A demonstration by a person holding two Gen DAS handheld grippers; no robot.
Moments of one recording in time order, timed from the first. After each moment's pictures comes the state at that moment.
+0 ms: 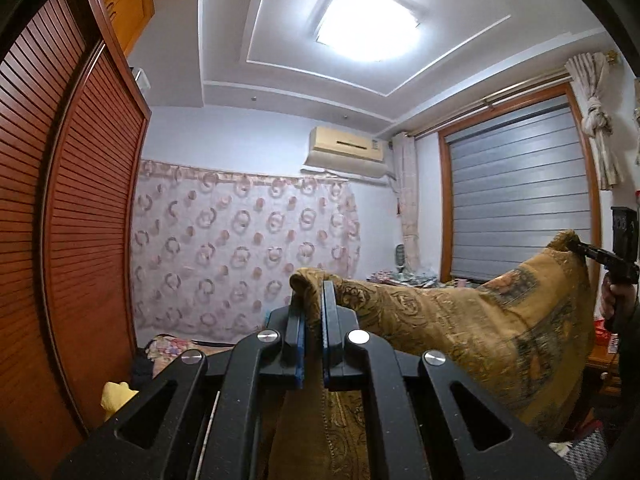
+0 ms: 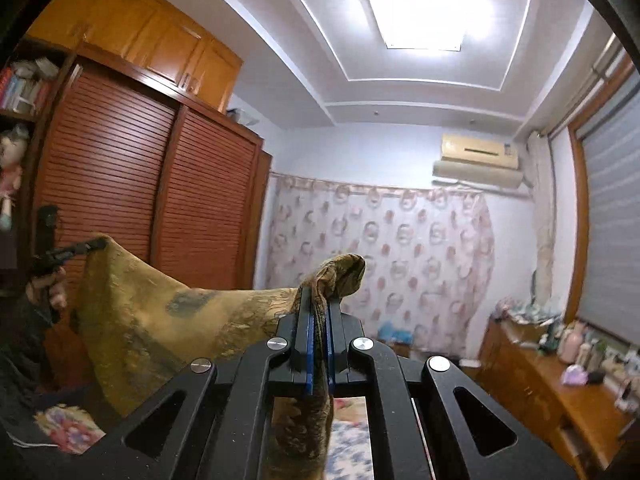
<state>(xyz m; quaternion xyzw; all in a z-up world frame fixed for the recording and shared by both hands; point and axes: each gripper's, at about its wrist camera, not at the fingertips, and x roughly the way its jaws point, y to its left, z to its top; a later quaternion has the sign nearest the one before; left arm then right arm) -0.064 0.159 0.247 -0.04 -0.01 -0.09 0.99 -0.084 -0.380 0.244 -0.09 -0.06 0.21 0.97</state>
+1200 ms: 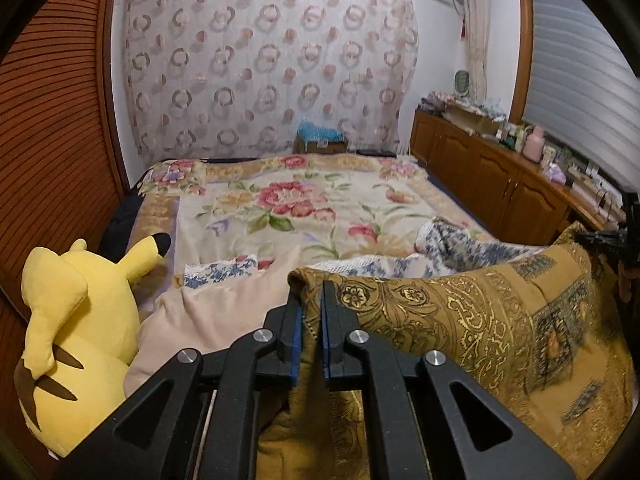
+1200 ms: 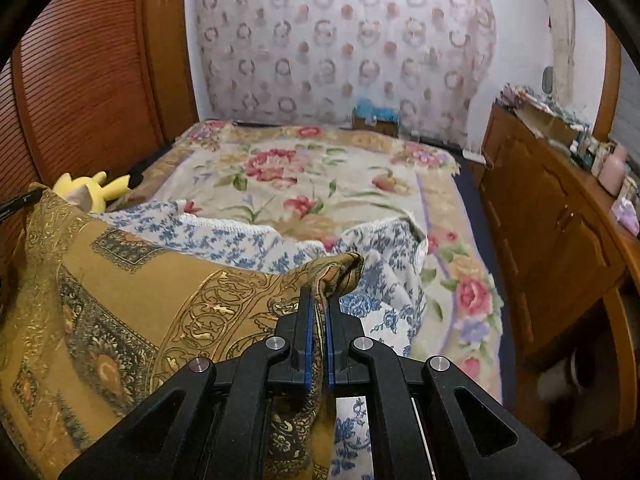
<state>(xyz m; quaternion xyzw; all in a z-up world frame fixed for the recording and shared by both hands) 0.283 0.133 -0.042 -0.02 0.32 -0.04 0.95 0.360 -0.290 0.033 -0.07 0.32 0.17 0.93</state>
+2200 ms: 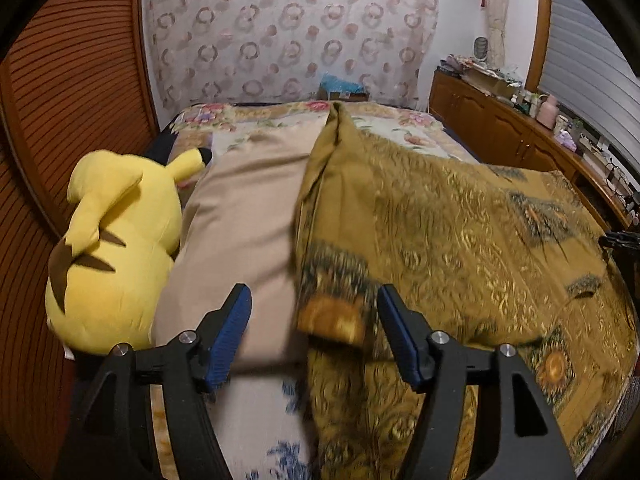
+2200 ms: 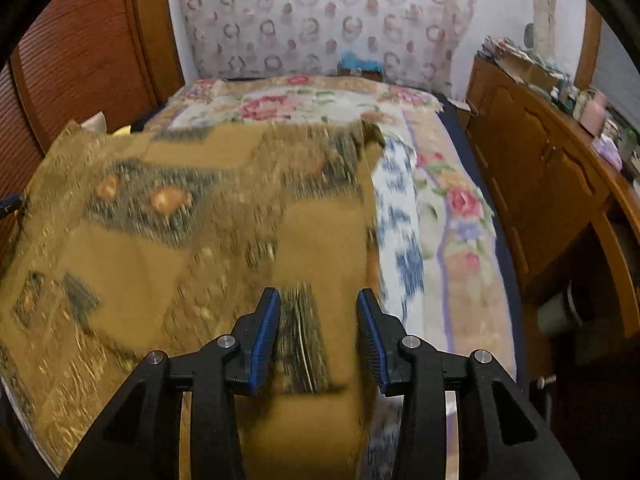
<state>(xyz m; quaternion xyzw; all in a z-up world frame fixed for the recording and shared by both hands) 0.148 0.159 -0.077 -0.03 0.39 -0.01 0.92 0.201 -0.307 0.000 -0.06 0.39 0.14 0.91</state>
